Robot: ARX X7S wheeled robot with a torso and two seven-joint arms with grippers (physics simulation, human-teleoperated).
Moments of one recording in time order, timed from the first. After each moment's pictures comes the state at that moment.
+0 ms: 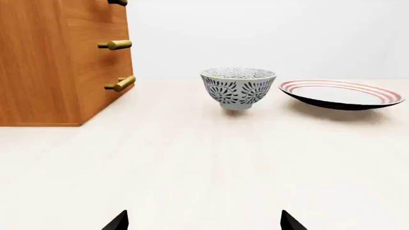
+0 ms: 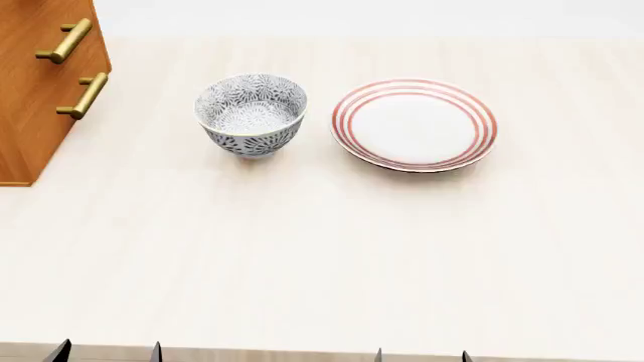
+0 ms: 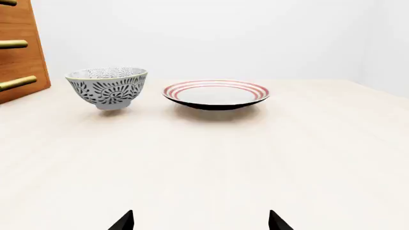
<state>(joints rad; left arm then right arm) 0.00 0.00 0.00 0.00 0.00 0.00 0.00 0.00 0.00 0.00 0.00 0.00 0.00 0.00</state>
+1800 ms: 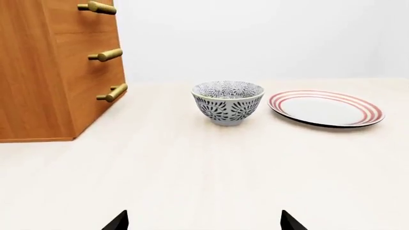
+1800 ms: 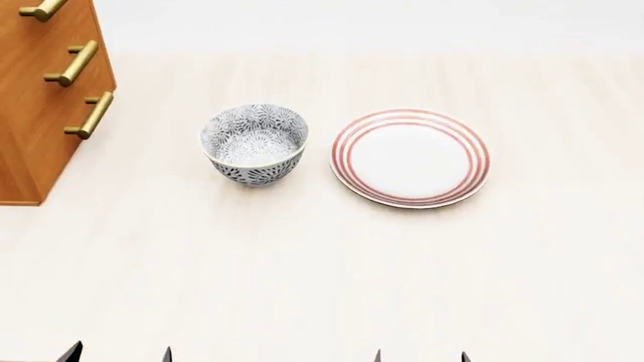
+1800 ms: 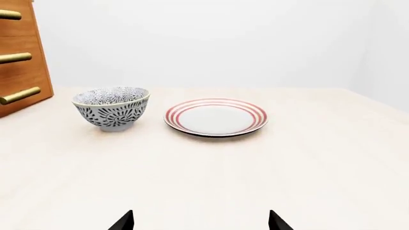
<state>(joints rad) -0.01 -0.12 0.16 0.02 -0.11 -0.04 -0.13 0.01 0.12 -0.14 0.00 0.12 -0.01 0.14</state>
